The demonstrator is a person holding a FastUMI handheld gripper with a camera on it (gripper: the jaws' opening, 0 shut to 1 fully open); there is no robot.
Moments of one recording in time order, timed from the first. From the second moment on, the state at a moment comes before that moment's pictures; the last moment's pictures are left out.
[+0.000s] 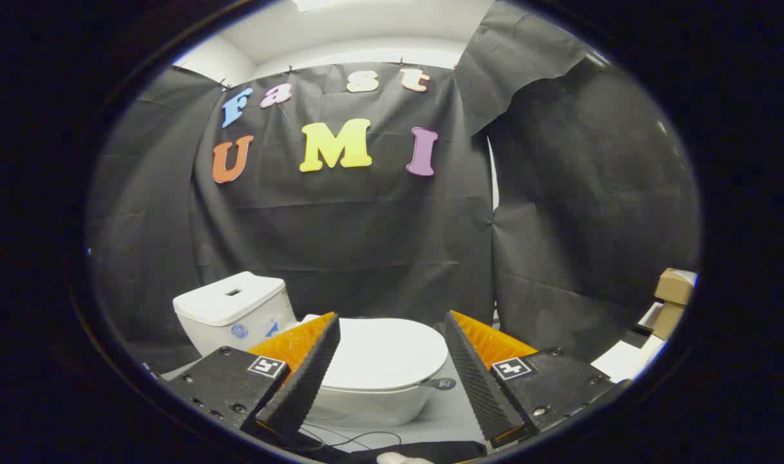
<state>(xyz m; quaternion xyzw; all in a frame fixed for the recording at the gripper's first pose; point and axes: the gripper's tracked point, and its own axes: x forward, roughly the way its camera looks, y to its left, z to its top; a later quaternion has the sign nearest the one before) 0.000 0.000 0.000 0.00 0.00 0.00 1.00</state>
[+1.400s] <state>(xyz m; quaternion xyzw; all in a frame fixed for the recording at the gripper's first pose) 0.132 -0.069 -0.020 0.12 0.06 -0.01 0.99</state>
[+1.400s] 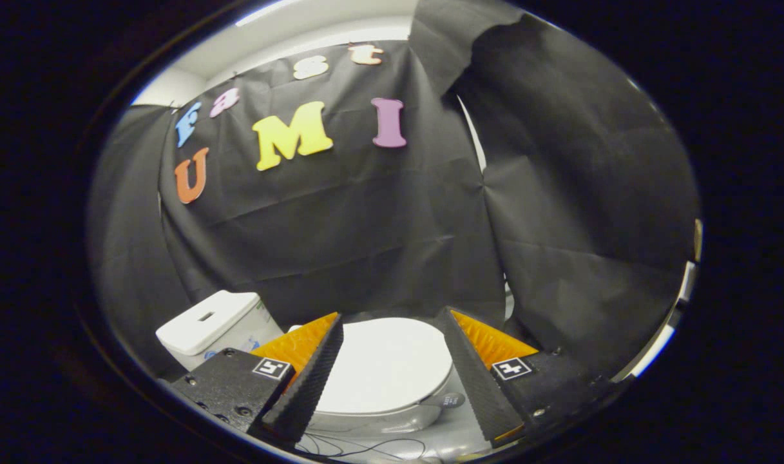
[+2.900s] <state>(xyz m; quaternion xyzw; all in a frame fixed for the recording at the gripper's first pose) 0.178 -0.136 -0.249 0.48 0.26 0.03 0.83</state>
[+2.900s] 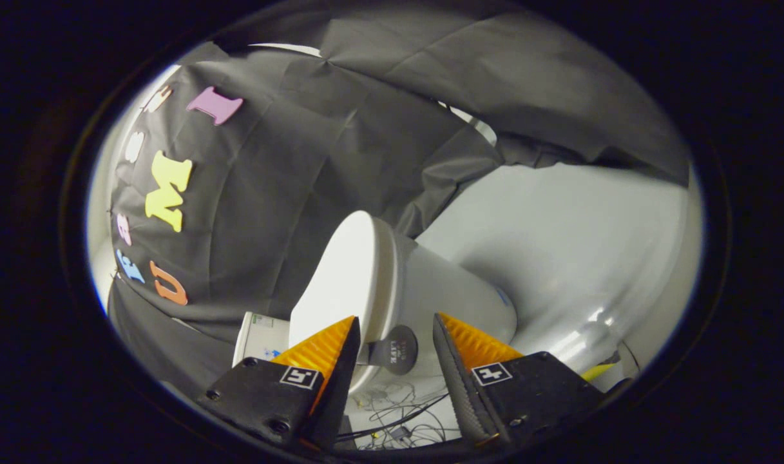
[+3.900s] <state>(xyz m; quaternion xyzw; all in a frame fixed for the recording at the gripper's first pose) 0.178 -0.114 -0.248 0.54 0.28 0.06 0.79</state>
